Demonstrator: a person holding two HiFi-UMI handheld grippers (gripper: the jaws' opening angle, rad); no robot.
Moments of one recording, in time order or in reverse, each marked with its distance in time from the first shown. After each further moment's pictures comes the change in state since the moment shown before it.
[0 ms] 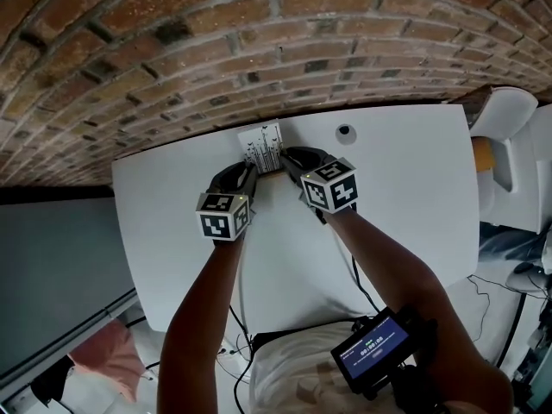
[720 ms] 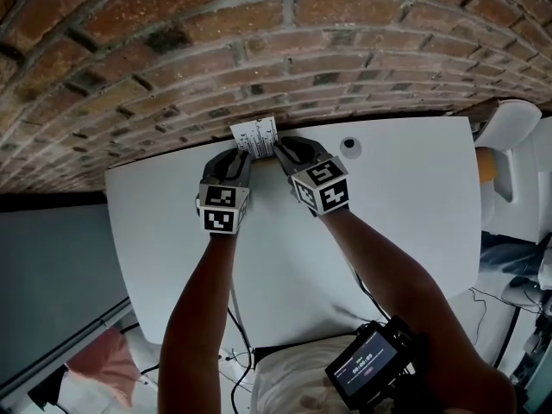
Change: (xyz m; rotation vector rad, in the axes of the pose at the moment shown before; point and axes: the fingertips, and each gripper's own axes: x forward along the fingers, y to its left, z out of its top) left arm 0.040 0.043 0.032 0.236 -0.041 0.104; right arm 0.040 -0.027 0.036 -0.128 -0.101 -0.076
